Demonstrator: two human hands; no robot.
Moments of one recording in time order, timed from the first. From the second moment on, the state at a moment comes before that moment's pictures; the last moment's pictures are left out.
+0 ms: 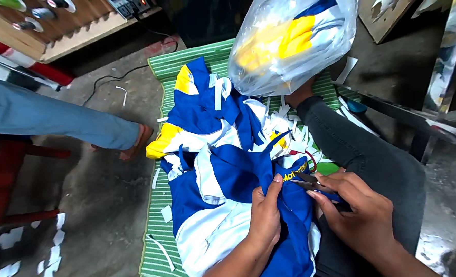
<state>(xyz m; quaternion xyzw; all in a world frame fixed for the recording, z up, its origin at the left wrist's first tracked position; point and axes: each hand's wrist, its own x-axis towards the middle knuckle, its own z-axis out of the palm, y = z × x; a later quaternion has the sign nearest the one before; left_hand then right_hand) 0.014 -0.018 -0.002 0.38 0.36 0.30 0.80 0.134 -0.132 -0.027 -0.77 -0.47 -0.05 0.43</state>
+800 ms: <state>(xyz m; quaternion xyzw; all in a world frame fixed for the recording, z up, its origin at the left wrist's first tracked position) 0.011 -0.015 -0.004 0.41 0.34 0.29 0.79 0.133 -0.127 -0.031 -0.76 -0.48 -0.03 0.44</state>
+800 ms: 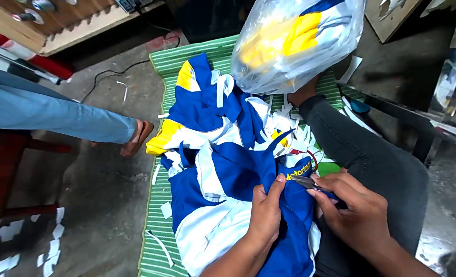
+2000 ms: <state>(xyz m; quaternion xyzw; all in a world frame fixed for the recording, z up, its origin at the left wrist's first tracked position) 0.006 -0.004 0.004 0.35 0.36 0.29 0.82 0.161 -0.130 -0.017 -0.73 -0.48 0.09 0.47</state>
